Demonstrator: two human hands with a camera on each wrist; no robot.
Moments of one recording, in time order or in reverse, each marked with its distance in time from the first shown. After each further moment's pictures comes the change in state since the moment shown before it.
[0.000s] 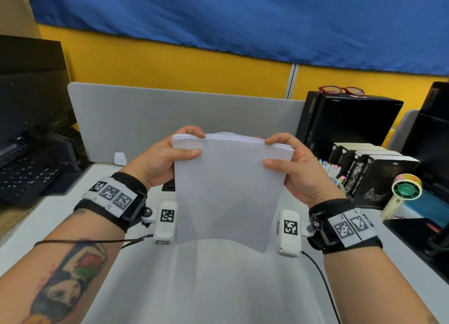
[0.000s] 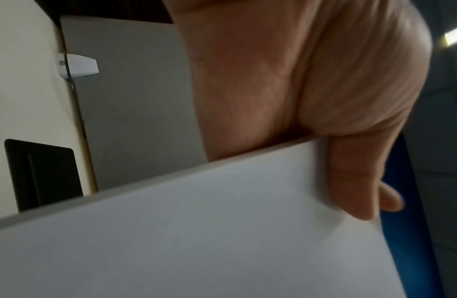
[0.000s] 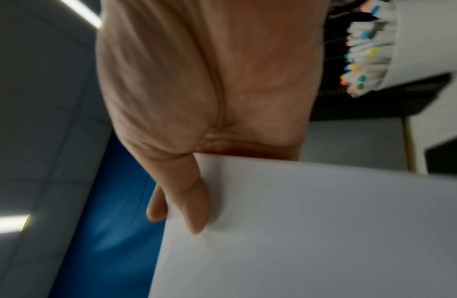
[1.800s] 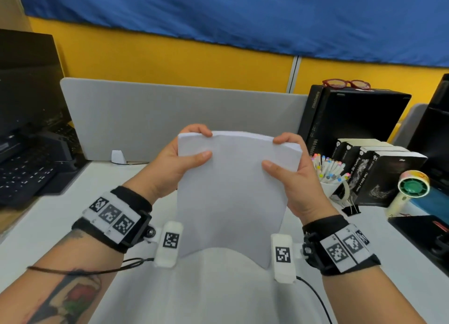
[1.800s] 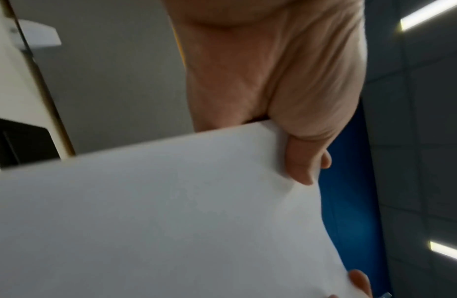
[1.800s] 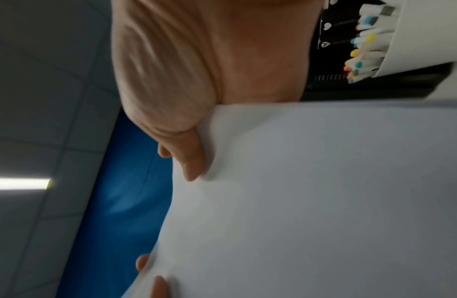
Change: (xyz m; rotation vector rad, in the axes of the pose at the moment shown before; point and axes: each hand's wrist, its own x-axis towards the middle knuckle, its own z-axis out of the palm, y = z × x) left_hand -0.005 -0.015 0.028 0.085 0.125 0.084; right_hand -0.013 0.021 0.020 -0.018 0.155 -0.139
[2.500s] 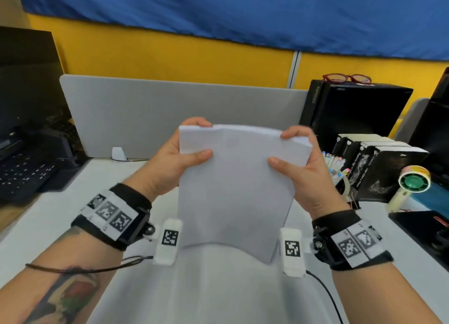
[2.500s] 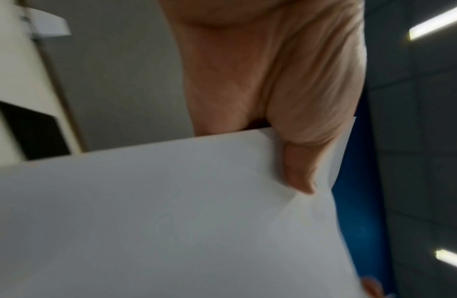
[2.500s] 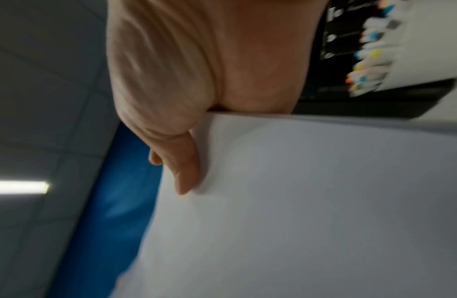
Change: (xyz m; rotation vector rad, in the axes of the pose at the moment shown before) left_hand -0.001 -0.003 0.004 -0.019 -0.003 0.048; right_hand -0.001 -0.009 -0.016 0.033 -0.050 -0.063
